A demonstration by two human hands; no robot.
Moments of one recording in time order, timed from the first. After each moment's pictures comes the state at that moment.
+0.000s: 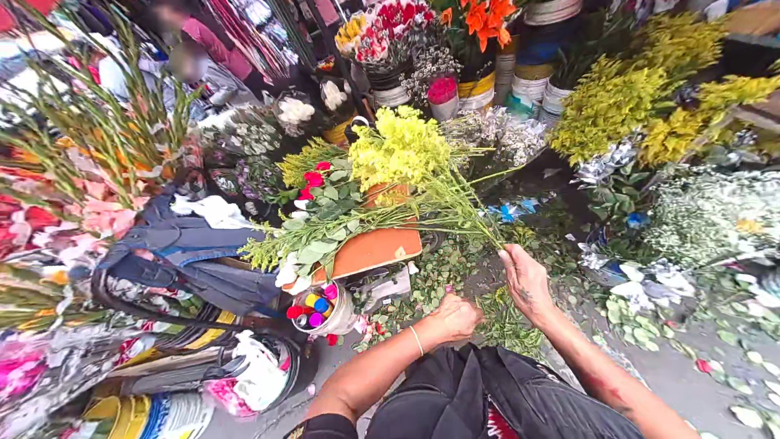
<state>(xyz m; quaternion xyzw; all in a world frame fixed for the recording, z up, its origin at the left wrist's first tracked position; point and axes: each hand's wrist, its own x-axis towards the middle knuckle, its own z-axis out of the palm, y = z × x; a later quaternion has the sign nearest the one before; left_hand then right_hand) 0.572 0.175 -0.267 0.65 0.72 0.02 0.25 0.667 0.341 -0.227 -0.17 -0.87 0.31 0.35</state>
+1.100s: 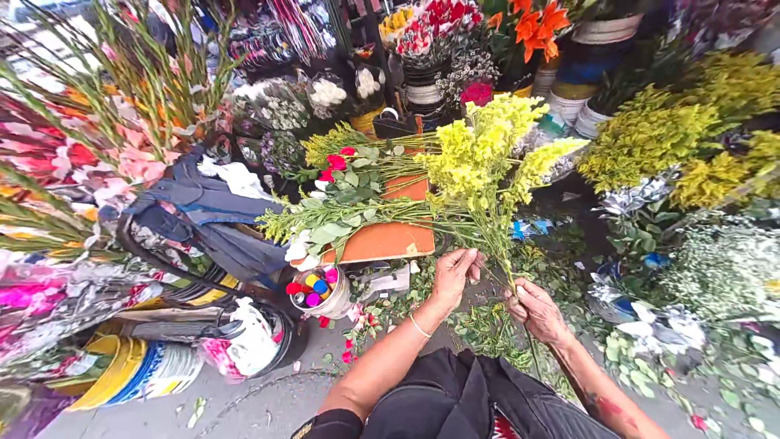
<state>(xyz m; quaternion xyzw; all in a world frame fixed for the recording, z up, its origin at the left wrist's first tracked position) 0.550 0.202 -0.208 0.21 0.54 0.78 0.22 0.681 0.360 -0.279 0.00 -0.52 0.85 0.10</state>
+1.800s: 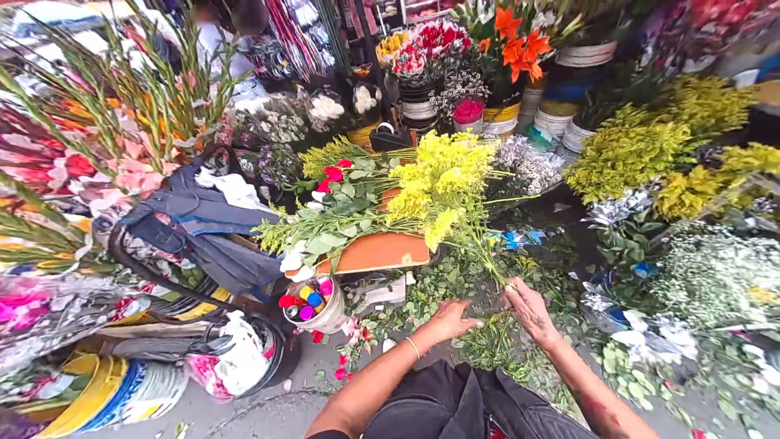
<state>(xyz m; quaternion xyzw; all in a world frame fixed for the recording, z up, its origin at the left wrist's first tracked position) 0.557 0.175 -0.281 0.38 0.80 0.26 0.38 0.671 0.370 -0.282 -0.03 -0.80 0.54 0.25</state>
